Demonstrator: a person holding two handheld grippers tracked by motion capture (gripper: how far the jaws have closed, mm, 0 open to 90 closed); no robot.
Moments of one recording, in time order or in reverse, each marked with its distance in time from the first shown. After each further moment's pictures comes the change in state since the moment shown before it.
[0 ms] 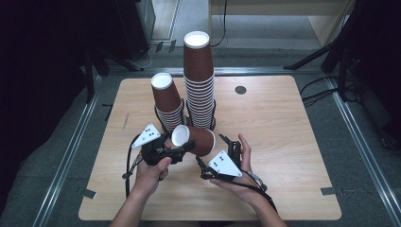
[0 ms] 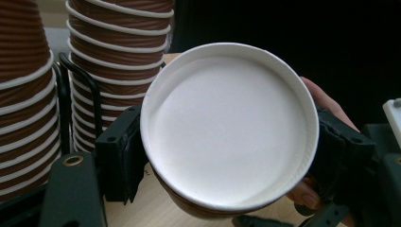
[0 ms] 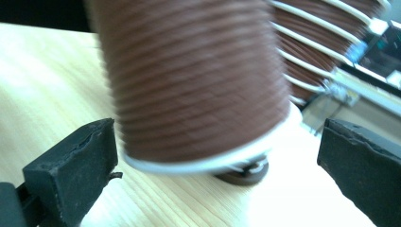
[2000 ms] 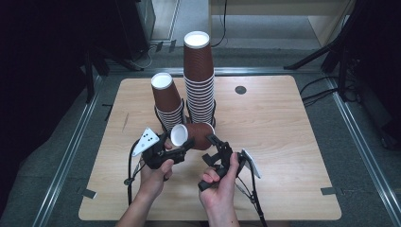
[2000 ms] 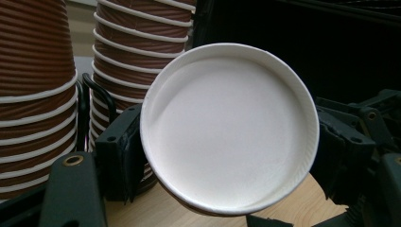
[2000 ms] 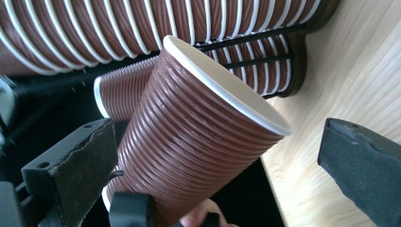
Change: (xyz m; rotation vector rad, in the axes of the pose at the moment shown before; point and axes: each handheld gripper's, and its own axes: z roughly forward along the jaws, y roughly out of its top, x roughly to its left) left arm -0.009 -0.012 0.001 -0.126 0.073 -0.003; right arm -0.002 0.011 -0.006 -0.023 0.200 2.147
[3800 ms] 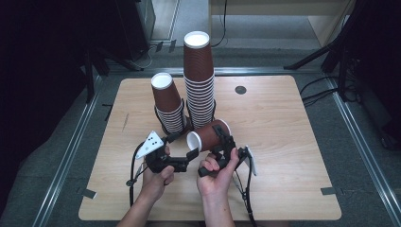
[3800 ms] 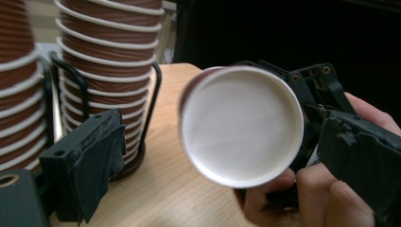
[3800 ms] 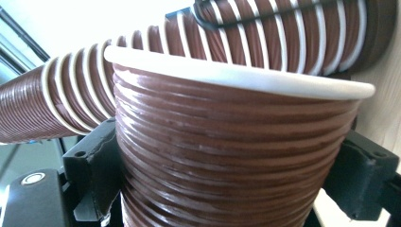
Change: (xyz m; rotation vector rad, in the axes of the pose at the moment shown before) left arm -0.002 -0.008 -0.002 0.055 -0.062 0.006; right arm -0.011 0.021 0.019 -0.141 0.175 0.036
